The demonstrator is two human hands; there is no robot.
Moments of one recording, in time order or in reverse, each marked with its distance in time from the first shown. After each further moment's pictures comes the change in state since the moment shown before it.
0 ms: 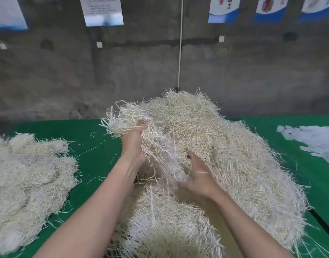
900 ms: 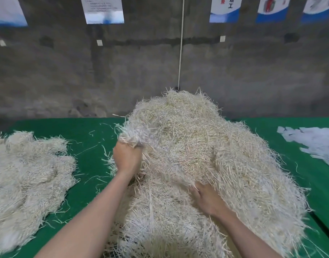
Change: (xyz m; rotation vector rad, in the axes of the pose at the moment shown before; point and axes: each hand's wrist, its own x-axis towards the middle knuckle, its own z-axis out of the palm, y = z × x) left_hand 0.035 -0.041 -0.043 0.869 0.278 0.445; right_hand -0.016 0.062 0.020 -0.294 -0.146 0.112
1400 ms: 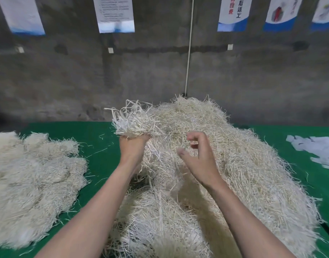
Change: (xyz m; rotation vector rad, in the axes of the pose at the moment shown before) left_hand 0.002 0.042 -0.046 -0.455 -0.127 -0.315; right_hand -0.016 -0.136 -0.083 0.597 0.447 -0.449
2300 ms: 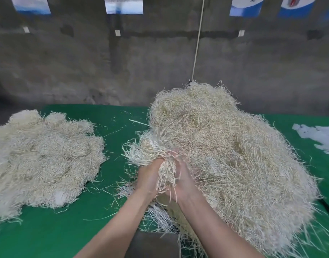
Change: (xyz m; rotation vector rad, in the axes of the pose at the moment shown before) left_hand -0.099 -0.066 -0.087 -0.101 -0.239 -0.280; right_hand -0.090 -0.035 0.114 1.334 -0.180 1.013
